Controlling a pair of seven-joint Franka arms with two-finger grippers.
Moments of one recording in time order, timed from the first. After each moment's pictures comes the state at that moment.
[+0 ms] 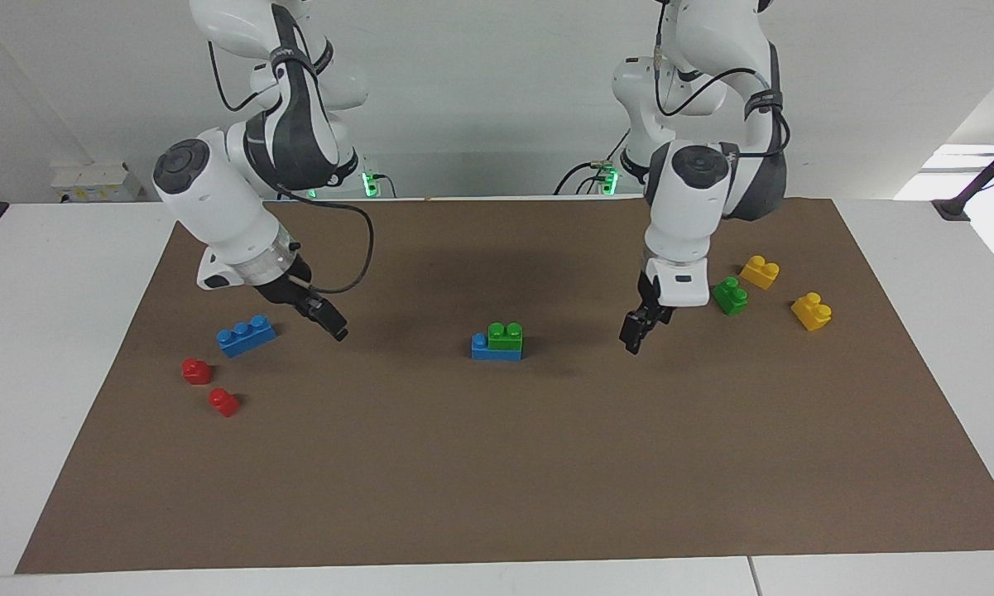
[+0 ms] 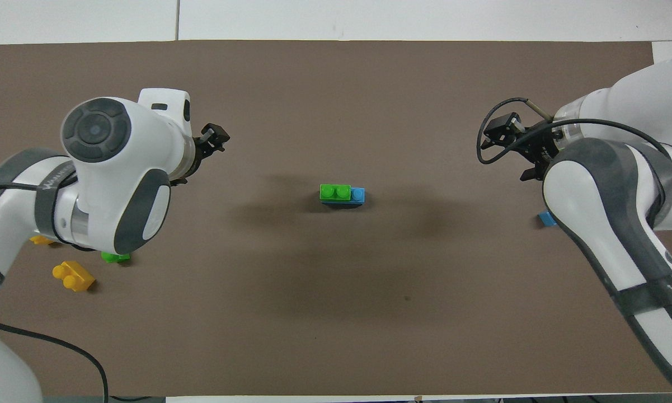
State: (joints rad) left arm -0.32 0.15 0.01 -1.90 0.05 2.17 -0.95; right arm 0.06 0.12 0.04 -1.82 0.18 1.97 0.62
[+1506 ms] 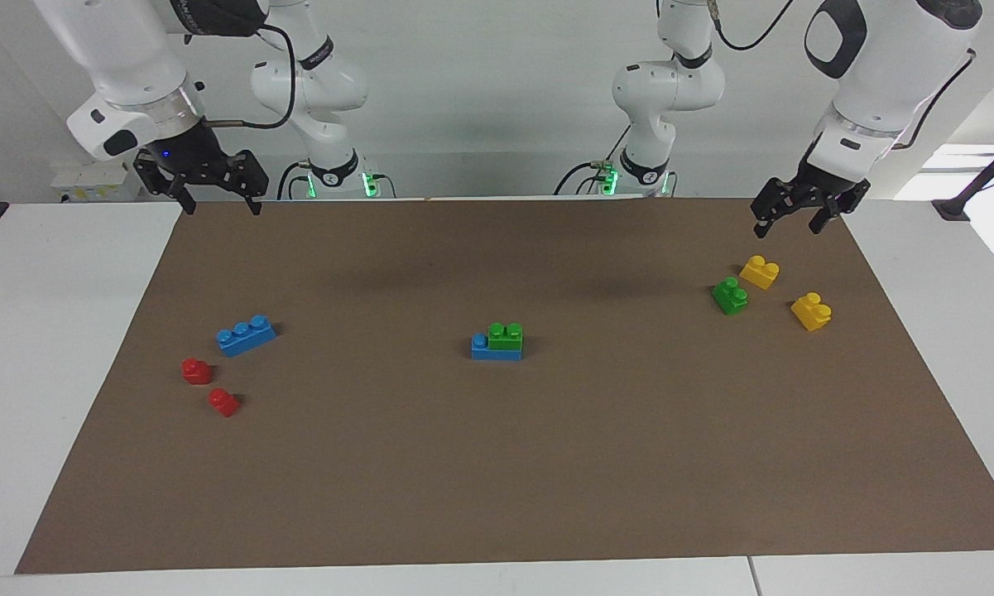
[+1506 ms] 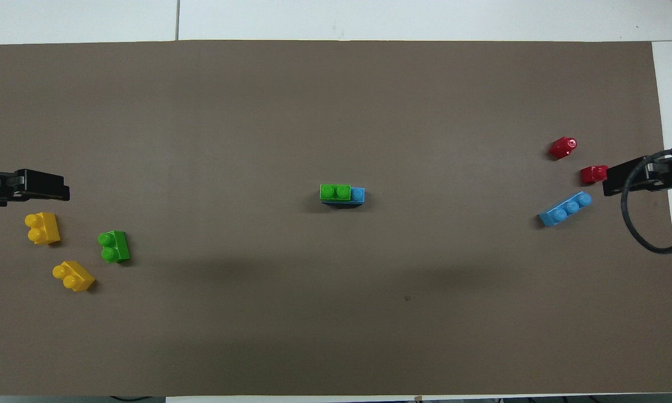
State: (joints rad) left arm -0.04 -0.13 0.02 -1.78 -0.01 1.67 -0.01; right arm -0.03 -0.04 0.04 -1.58 -0.02 1.47 0.04
